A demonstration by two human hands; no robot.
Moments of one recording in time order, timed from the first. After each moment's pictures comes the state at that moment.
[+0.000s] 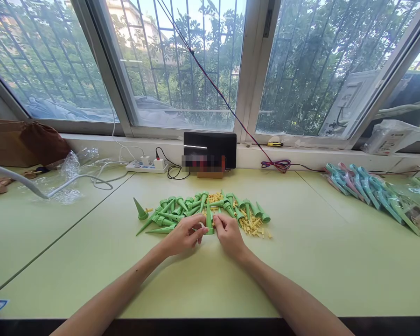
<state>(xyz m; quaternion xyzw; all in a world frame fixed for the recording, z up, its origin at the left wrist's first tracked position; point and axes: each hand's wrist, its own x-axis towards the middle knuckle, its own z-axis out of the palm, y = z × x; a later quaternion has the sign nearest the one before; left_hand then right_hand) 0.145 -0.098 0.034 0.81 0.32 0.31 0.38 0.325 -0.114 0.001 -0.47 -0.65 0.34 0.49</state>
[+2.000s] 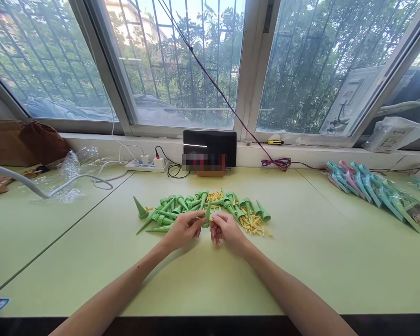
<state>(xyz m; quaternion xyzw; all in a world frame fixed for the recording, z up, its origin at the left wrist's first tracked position) 0.148 -0.090 0.025 0.77 0.37 0.35 0.38 0.325 -0.109 0.004 -0.36 -0.48 0.65 0.46</state>
